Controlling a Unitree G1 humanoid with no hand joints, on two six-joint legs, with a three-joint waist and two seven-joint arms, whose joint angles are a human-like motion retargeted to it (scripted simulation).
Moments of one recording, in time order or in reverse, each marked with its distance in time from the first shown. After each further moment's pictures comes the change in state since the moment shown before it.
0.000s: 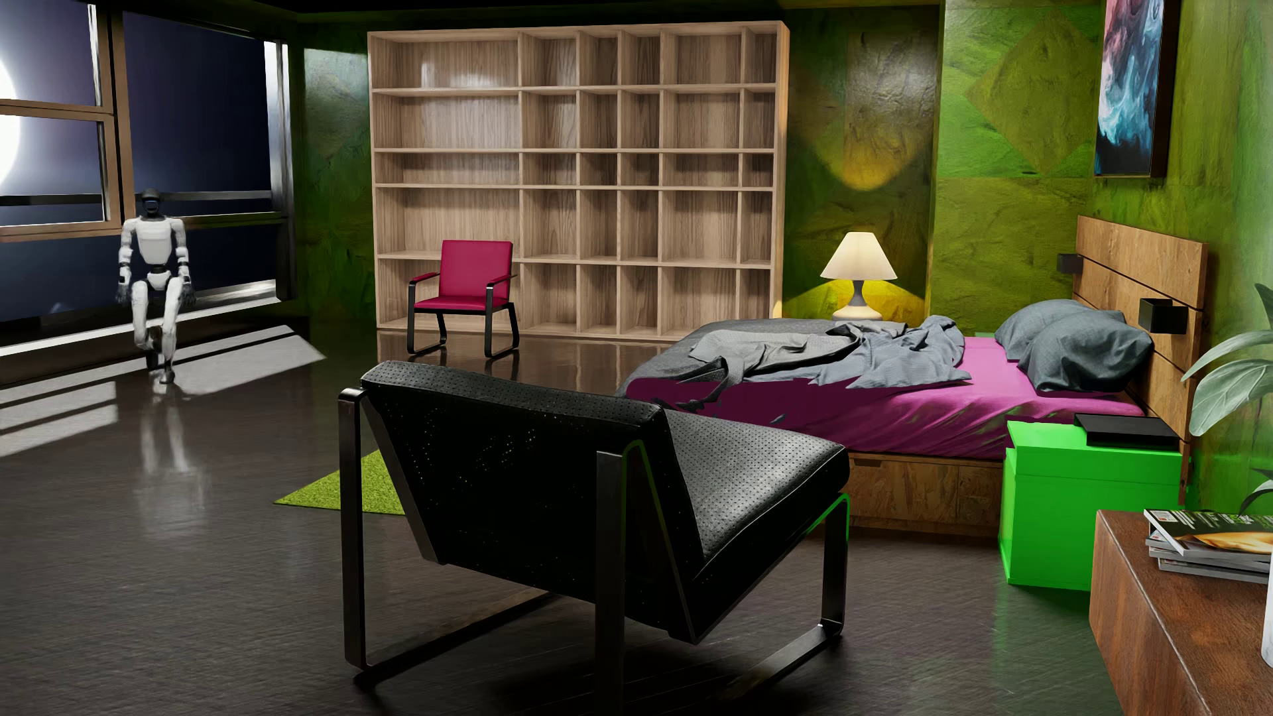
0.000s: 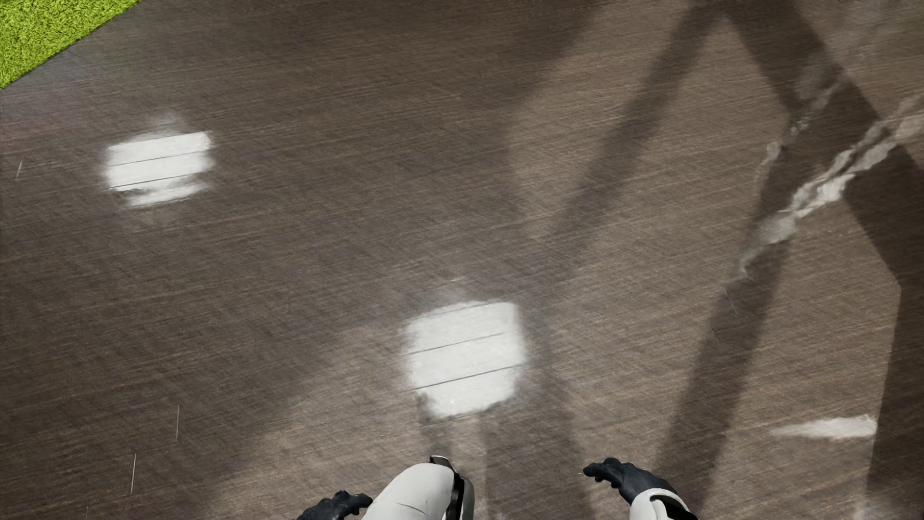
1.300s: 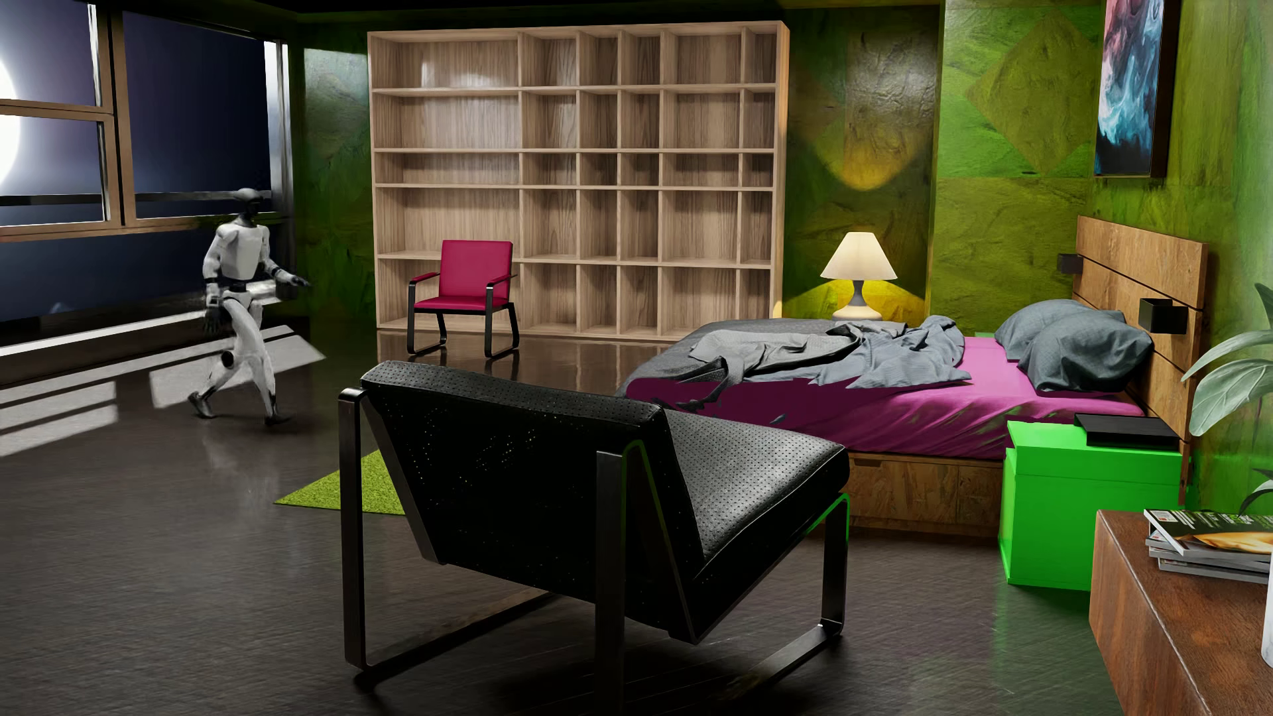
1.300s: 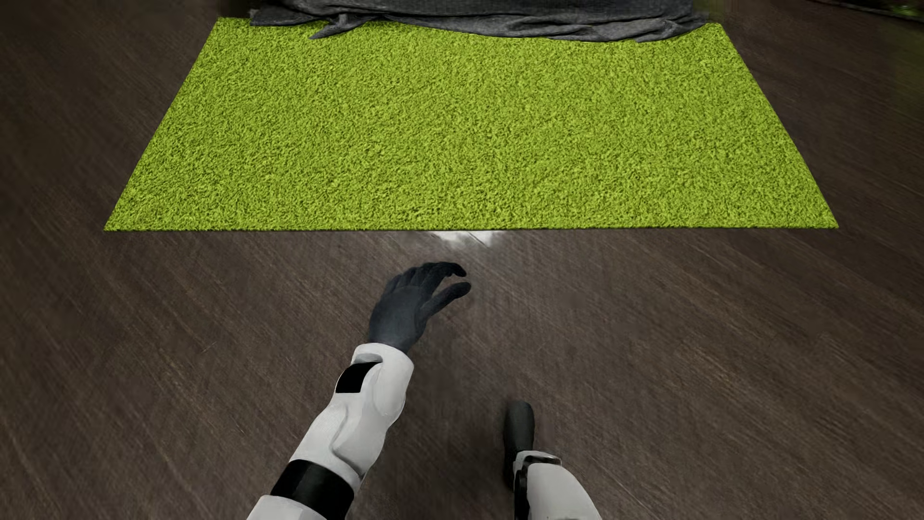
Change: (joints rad) body 0.842 -0.414 -0.180 -0.037 -0.031 0.047 -0.317 -0.170 -0.056 -0.346 -0.980 -0.333 0.436 0.078 -0.154 0.026 0.126 -0.006 -0.035 -0.241 -0.259 -0.420 0.034 -0.197 -0.086 -0.242 -0.042 0.197 0.019
